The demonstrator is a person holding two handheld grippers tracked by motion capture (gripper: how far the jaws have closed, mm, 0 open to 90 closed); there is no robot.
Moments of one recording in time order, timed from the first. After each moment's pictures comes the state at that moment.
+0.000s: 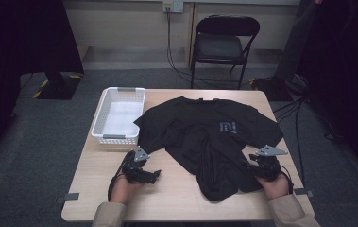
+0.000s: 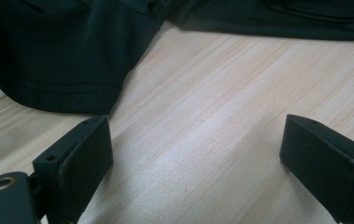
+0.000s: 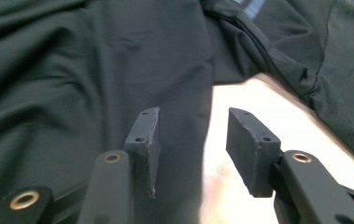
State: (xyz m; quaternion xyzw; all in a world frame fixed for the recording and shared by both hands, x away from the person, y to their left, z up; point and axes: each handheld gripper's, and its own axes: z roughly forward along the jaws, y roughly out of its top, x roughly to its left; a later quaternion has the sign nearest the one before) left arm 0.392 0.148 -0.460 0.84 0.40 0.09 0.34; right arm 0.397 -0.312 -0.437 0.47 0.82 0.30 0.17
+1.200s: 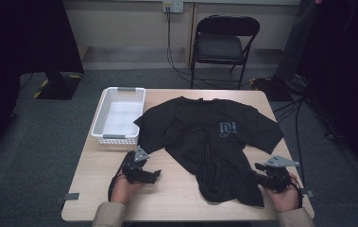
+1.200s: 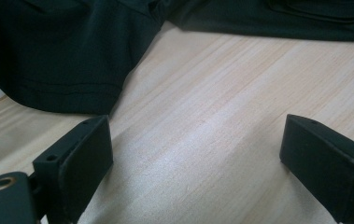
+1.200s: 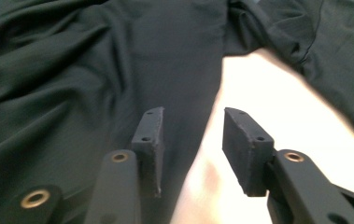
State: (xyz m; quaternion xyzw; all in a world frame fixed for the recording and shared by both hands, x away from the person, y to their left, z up) left arm 0.392 0.147 -0.460 0.84 0.41 0.09 0.34; right arm 0.359 -0.325 -0.420 0.46 0.82 0.30 0.17
